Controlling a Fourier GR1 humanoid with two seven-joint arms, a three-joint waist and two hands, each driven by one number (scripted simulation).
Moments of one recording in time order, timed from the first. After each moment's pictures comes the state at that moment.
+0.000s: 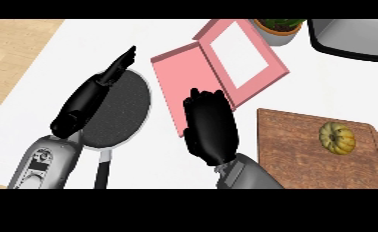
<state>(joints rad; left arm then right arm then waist) -0.30 0.25 -0.13 -1.54 -0.08 -0.23 -0.06 -0.44 -0.01 0.66 -1.57 1.36 0.04 0.60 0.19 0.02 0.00</state>
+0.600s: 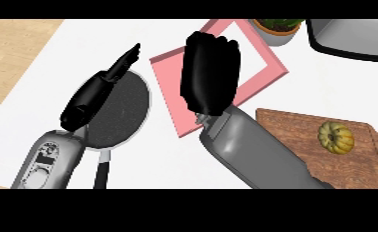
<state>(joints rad) -0.34 0.24 -0.13 -1.50 -0.10 -0.22 -0.06 -0.84 0.00 0.54 -1.43 1.28 -0.07 1.06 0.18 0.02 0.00</state>
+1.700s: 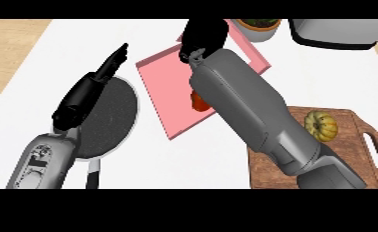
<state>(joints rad) -0.31 0.25 -0.09 -1.50 -0.11 -0.19 -0.07 -1.18 -0.01 0.42 -0.80 0.70 -0.02 1.09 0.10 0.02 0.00</state>
